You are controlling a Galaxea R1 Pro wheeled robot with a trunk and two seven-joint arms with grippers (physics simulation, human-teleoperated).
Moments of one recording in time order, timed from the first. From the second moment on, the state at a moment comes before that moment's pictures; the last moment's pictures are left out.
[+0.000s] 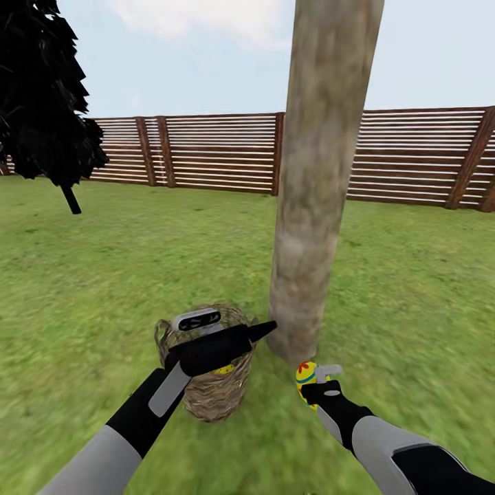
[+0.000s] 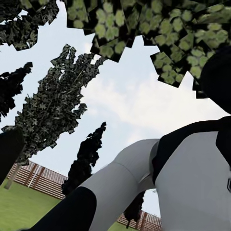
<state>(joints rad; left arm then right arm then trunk) -0.62 -0.02 -0.48 -1.13 1.04 0.53 -1.54 -0.80 0.06 0.15 -0.07 0.01 0.01 -0.18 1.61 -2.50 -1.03</state>
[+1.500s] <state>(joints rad) -0.62 -0.04 -0.48 -1.13 1.04 0.53 -1.52 -0.92 0.10 0.13 -0.11 0.00 0.09 -0.23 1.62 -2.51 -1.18</state>
